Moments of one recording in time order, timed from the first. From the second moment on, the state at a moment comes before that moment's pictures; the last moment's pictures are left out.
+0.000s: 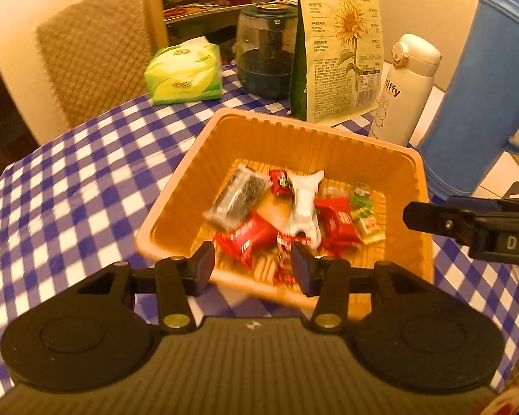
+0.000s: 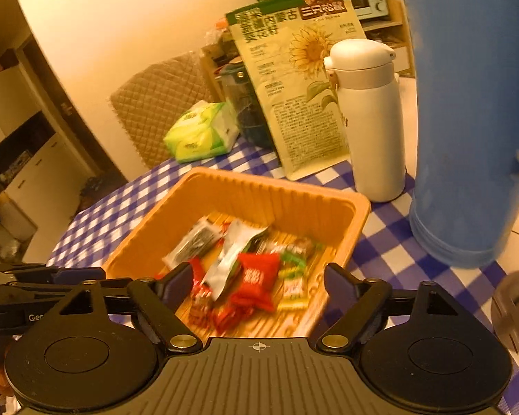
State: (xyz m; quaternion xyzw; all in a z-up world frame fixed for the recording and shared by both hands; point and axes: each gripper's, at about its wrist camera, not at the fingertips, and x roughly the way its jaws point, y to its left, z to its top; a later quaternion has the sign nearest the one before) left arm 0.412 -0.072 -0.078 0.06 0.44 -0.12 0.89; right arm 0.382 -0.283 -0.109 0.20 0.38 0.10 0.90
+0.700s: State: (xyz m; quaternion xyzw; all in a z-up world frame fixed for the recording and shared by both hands) left arm 0.220 -0.011 -0.043 -0.01 0.46 0.04 0.89; right arm 0.254 -0.228 -0.077 0.11 0.43 0.21 0.87
